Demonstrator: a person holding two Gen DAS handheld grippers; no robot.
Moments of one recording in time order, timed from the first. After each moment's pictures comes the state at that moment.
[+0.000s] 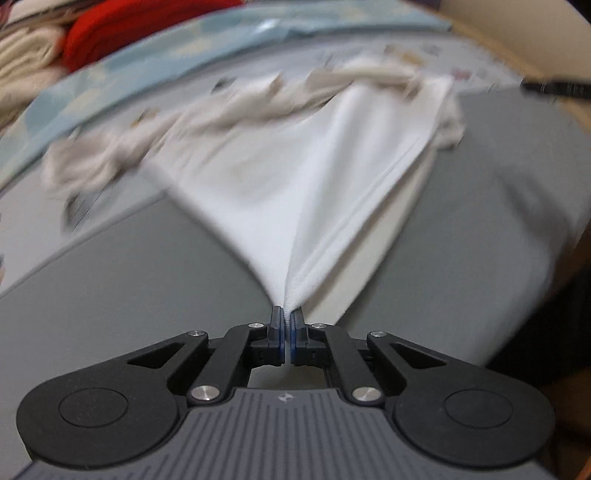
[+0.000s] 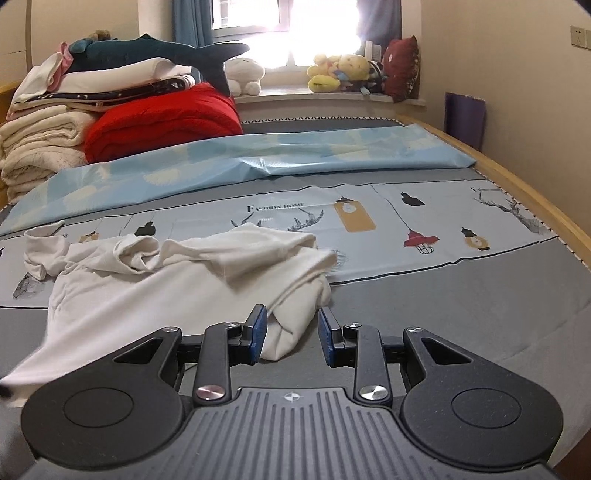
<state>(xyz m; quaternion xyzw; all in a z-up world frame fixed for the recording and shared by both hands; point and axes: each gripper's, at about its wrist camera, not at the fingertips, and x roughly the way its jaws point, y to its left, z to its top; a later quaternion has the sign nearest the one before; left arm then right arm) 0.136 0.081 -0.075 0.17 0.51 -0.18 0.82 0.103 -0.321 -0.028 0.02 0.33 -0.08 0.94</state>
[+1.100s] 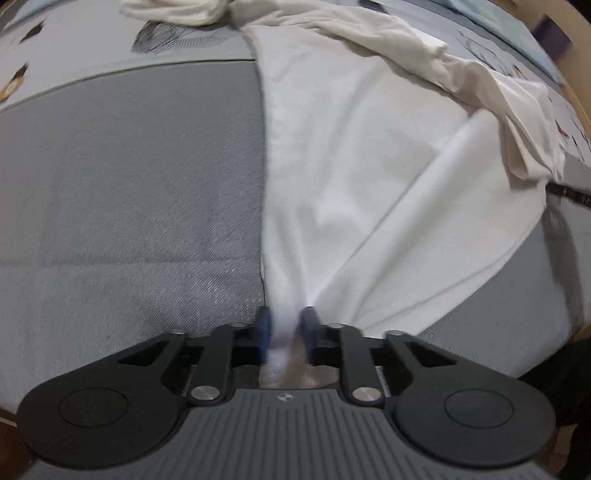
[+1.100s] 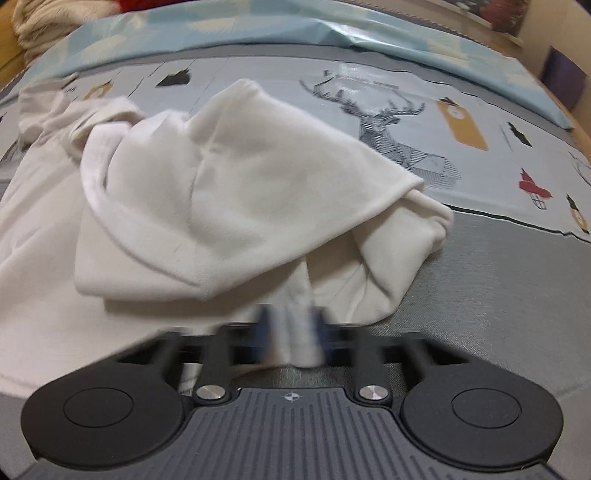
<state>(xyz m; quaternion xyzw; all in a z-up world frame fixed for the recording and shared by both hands) 0.189 0.164 -0.136 0.00 0.62 -0.09 0.78 0.209 -0.279 -0.135 -0.05 0.51 0.02 0.86</state>
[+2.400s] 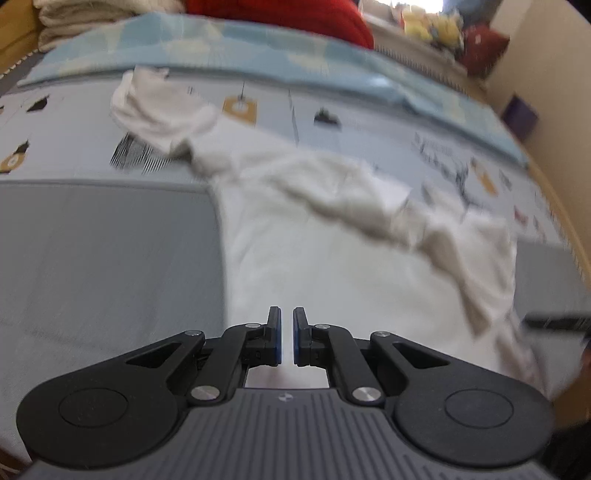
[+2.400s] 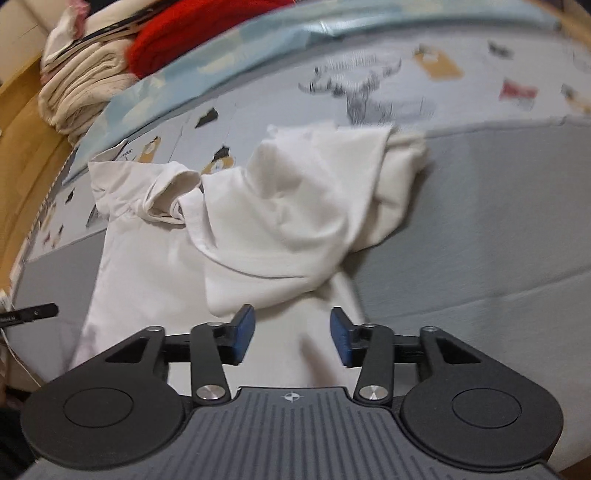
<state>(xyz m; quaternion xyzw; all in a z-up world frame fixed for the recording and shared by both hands) 0.202 0.112 -0.066 -0.08 0.47 -0.09 0.87 0.126 -0.322 -0.107 0.18 0.54 0.07 0.82</state>
